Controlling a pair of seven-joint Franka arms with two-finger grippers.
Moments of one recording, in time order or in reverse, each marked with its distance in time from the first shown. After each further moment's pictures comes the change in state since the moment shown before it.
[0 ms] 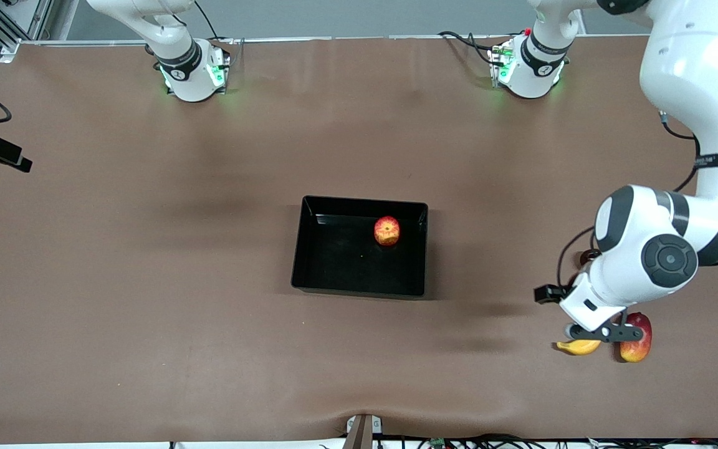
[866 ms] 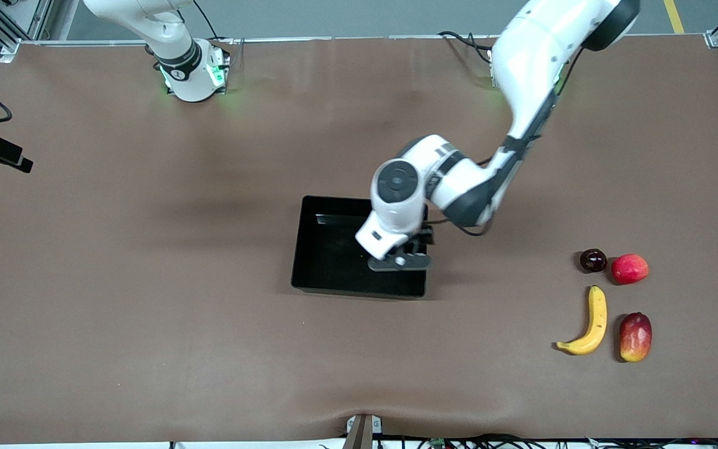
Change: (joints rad) left arm -0.481 0.024 -0.009 0.037 -0.045 -0.045 -0.516; right arm 0.216 0.000 -0.216 0.000 0.007 0.004 0.000
